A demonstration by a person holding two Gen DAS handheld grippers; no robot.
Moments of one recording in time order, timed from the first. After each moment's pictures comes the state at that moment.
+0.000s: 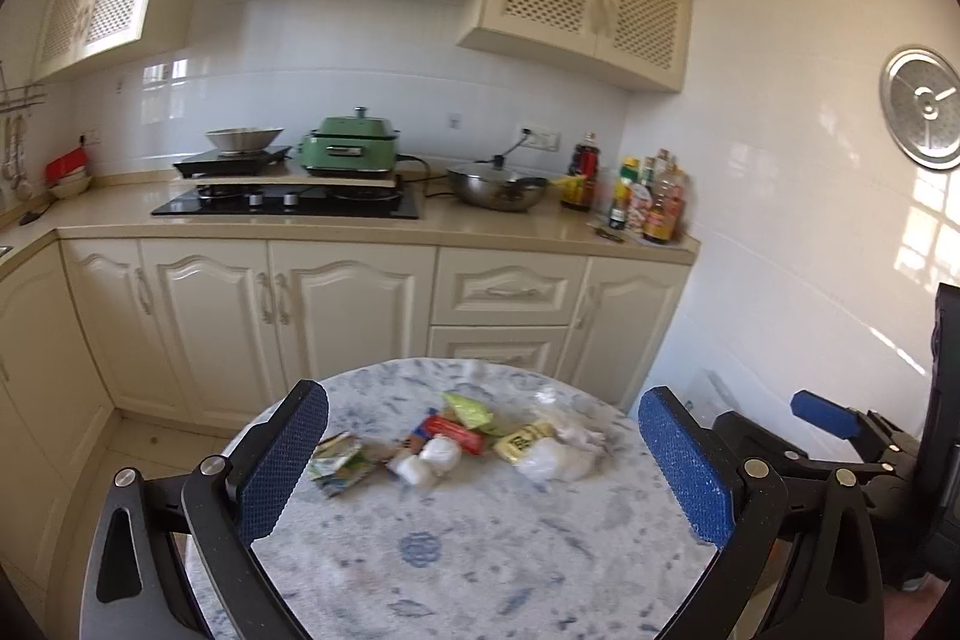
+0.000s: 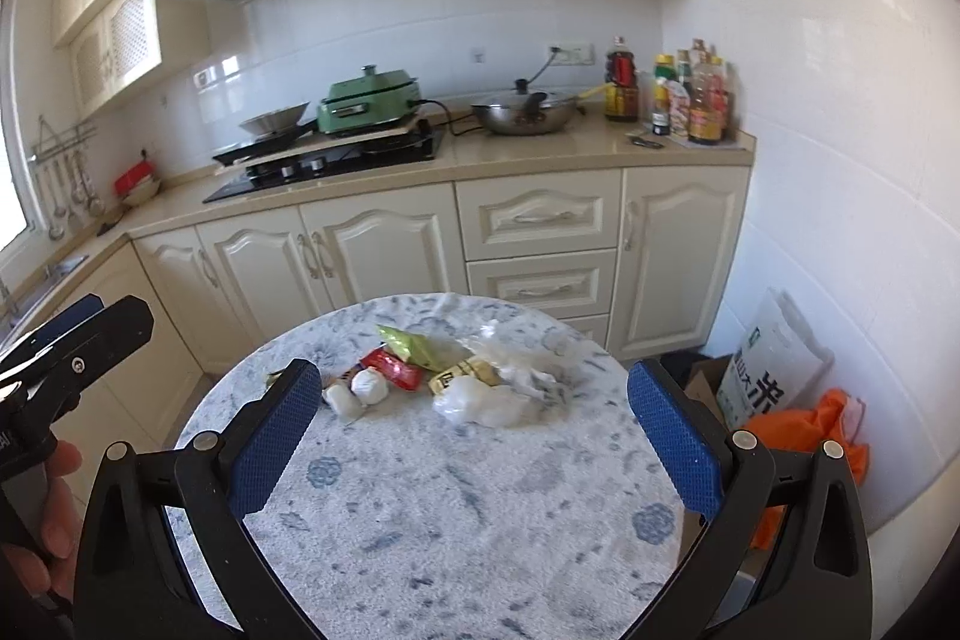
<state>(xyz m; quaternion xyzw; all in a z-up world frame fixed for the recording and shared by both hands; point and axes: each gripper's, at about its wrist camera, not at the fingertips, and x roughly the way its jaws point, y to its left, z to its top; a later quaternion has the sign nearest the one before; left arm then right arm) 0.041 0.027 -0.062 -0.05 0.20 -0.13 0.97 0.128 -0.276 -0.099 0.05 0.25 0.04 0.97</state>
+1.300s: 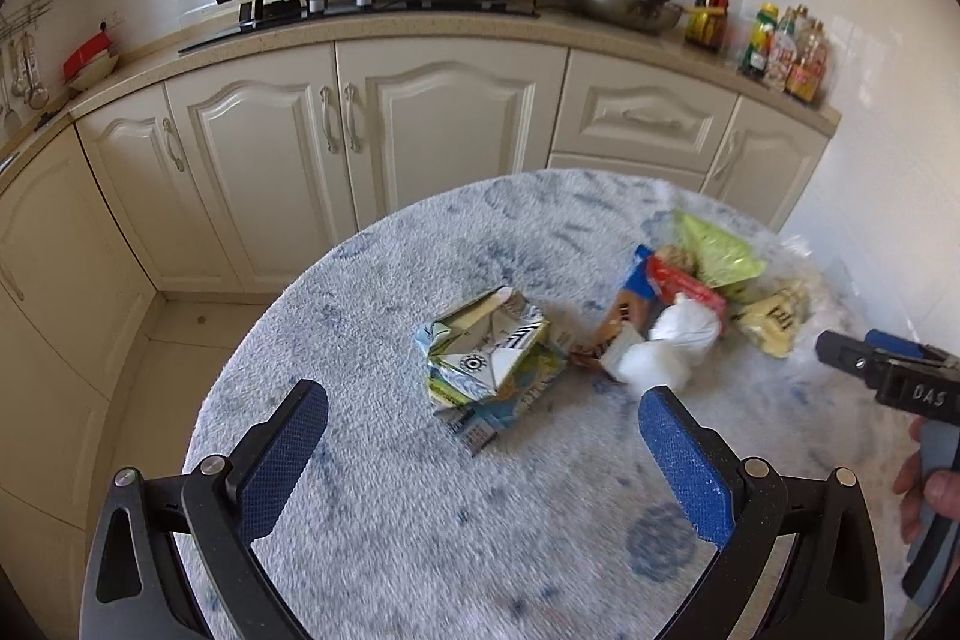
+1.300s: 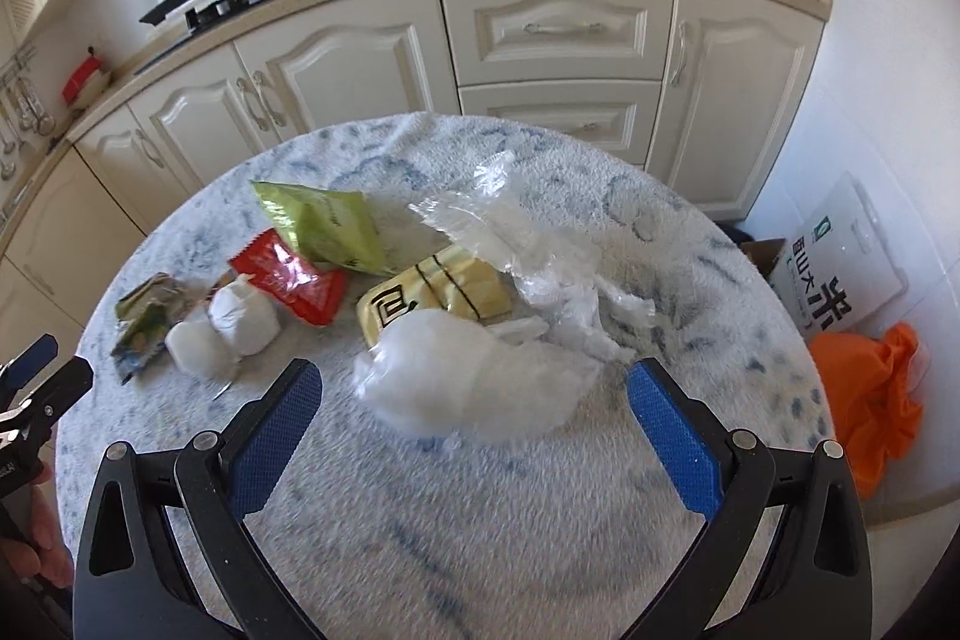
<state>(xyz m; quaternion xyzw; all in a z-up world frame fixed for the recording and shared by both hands) 0.291 0.059 -0.211 -0.01 0.39 -0.05 0.92 0.318 -0.265 -0.264 0.05 0.44 0.05 0.89</state>
